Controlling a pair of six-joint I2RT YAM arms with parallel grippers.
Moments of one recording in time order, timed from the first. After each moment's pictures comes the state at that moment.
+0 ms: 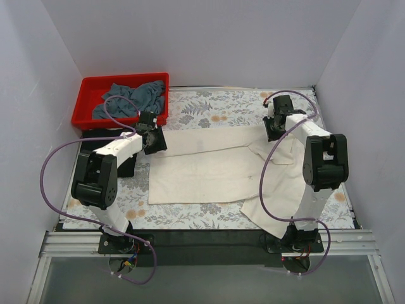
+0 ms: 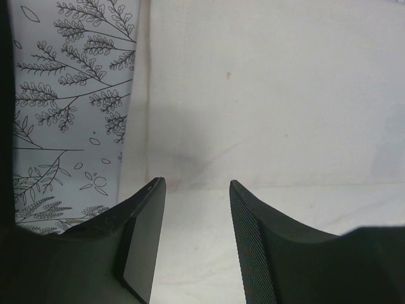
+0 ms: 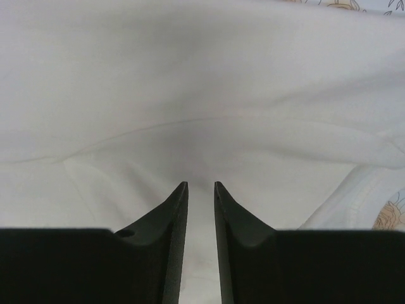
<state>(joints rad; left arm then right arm) -0.25 1.71 1.09 -0.37 -0.07 -0.47 0.12 1.91 1.37 -0.54 -0.01 -0.11</state>
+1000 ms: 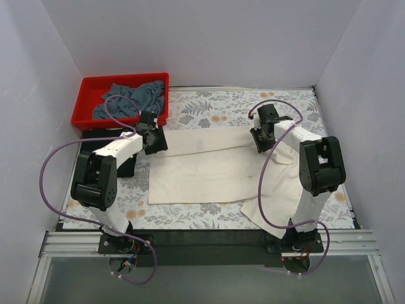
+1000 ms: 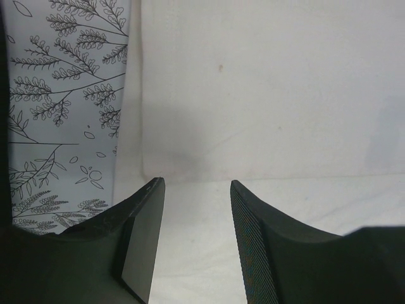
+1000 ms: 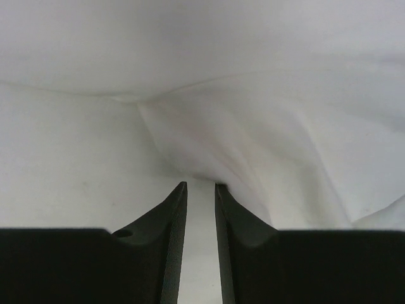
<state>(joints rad) -0.26 1.70 1.09 -0.40 -0.06 -0.47 0.27 1.84 1.25 -0.58 0.00 -0.11</state>
